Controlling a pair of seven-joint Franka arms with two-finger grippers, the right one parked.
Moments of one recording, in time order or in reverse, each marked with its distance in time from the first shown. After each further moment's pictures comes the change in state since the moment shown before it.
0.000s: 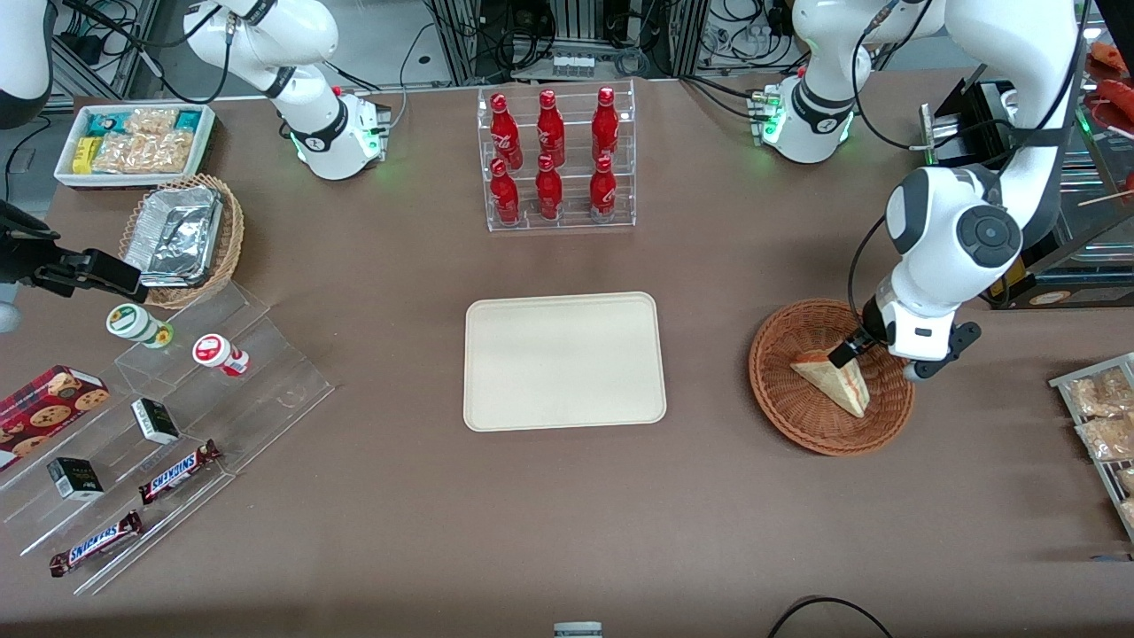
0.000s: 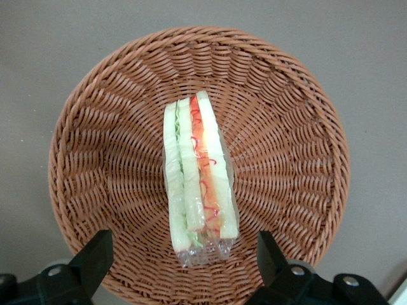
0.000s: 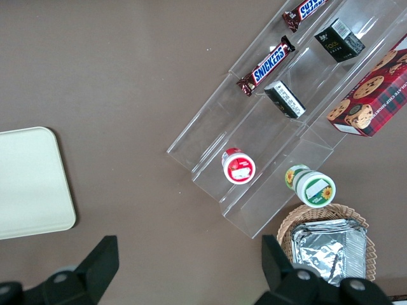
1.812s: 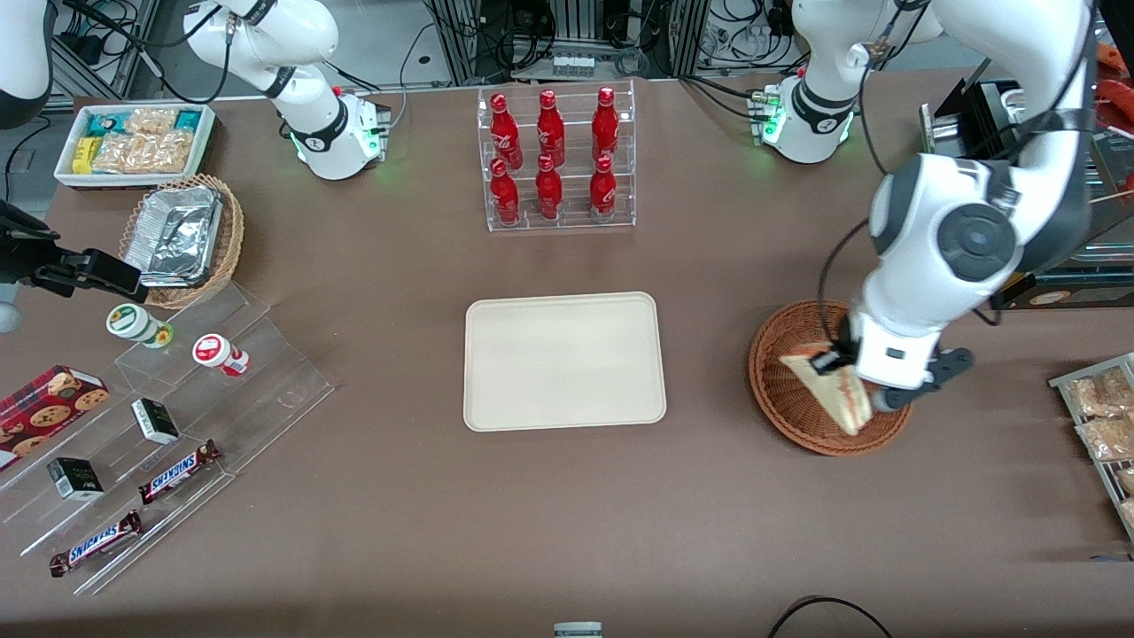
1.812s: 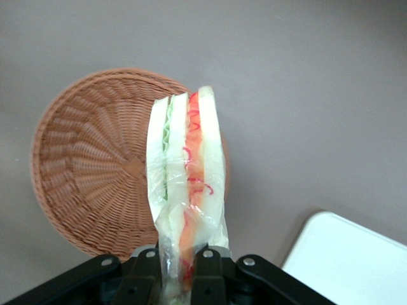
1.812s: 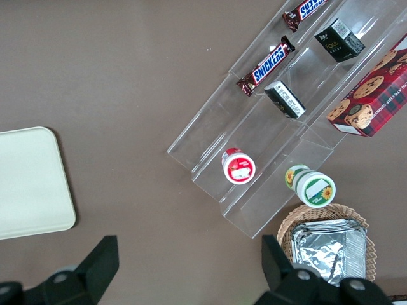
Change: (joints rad) arm -0.185 0.079 -0.015 0.461 0.051 -0.404 -0.037
